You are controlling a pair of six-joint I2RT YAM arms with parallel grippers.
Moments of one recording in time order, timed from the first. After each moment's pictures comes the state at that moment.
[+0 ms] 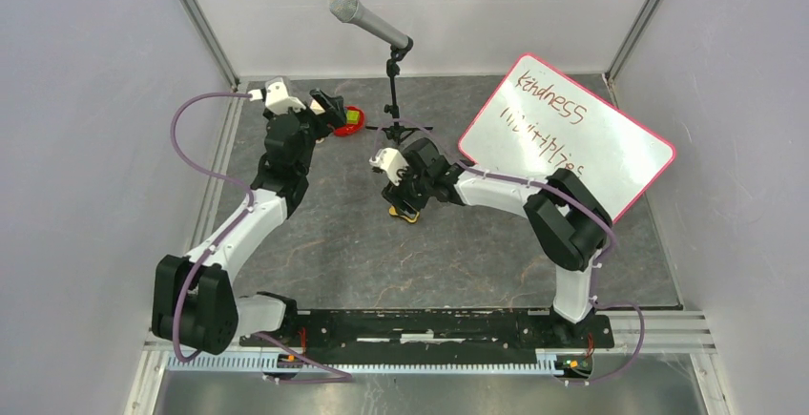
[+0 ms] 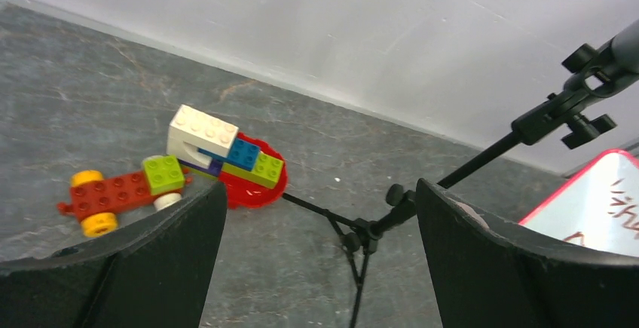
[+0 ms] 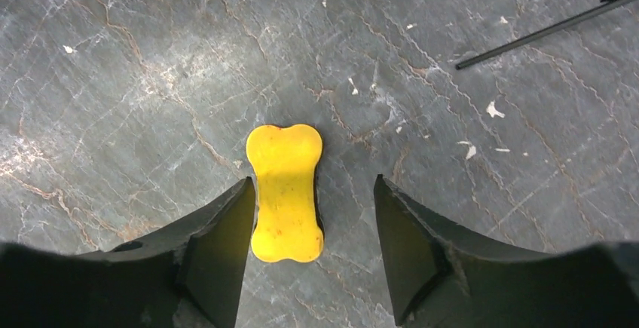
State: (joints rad) left arm -0.26 1.26 0.84 0.39 -0.24 -0.46; right arm 0.80 1.89 1.23 -0.20 -0.20 -0.27
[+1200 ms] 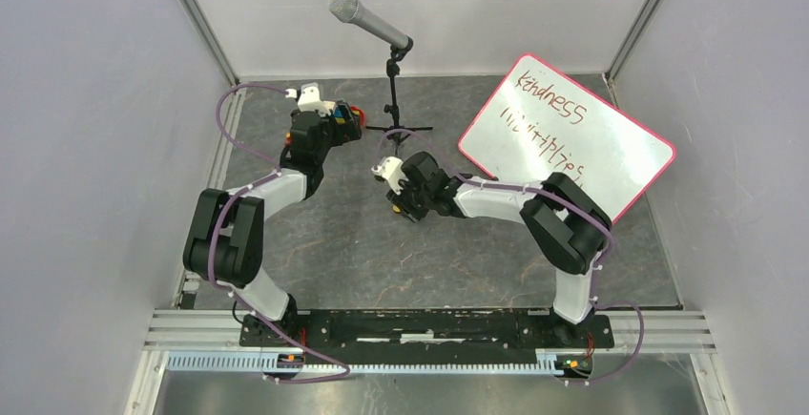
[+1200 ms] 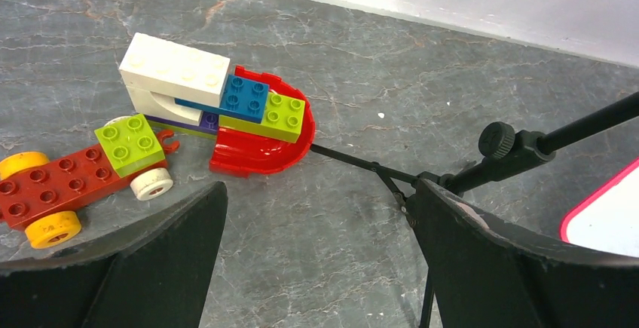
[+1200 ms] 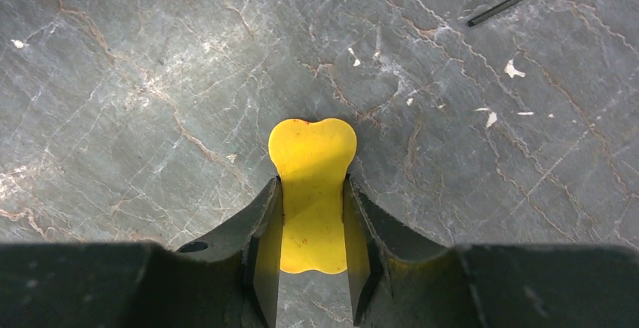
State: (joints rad) left arm -0.23 1.63 0.87 0.53 -0.09 -0.33; right arm 0.84 1.89 1.14 -0.09 -0.09 -0.20
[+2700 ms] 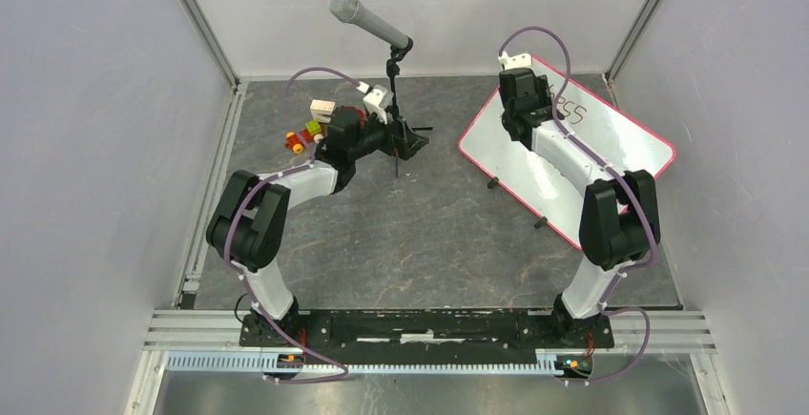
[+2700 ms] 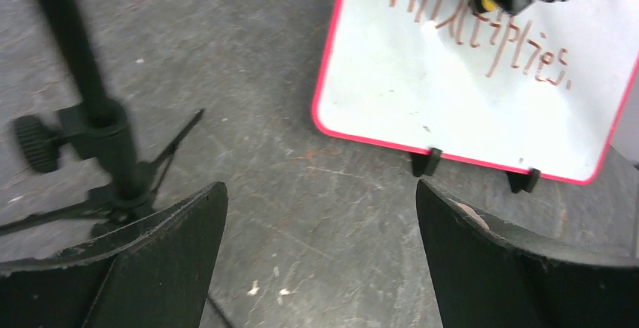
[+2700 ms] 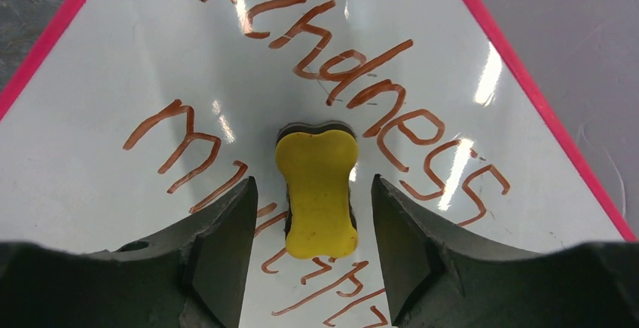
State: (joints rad) left arm -0.41 1.76 1.00 0.59 0.47 -0.27; right arm 0.30 1.75 1.39 -0.25 0.68 -0.15
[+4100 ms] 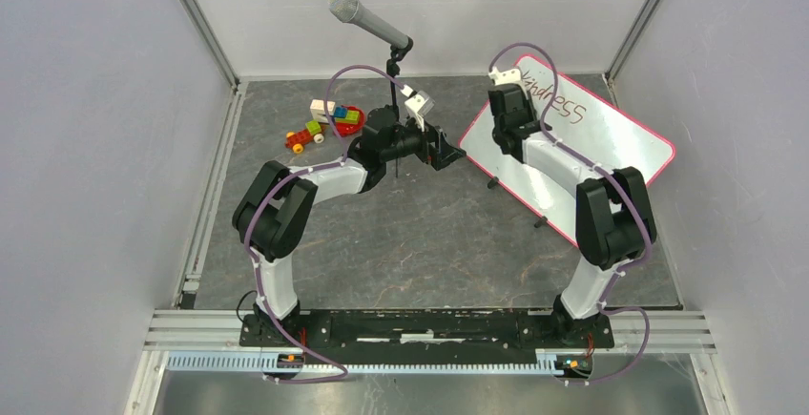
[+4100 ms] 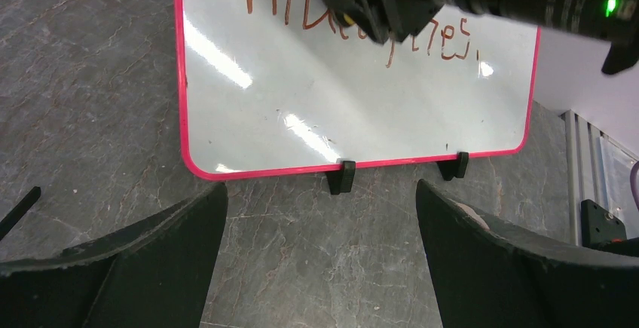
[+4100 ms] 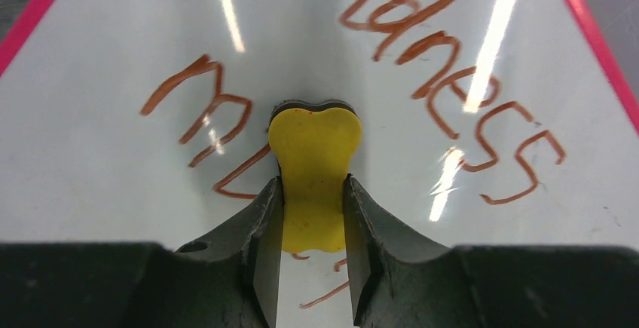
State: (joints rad) left arm -0.58 1.90 1.15 0.63 0.56 -0.27; right arm 0.33 1.77 1.28 -0.16 0.70 -0.14
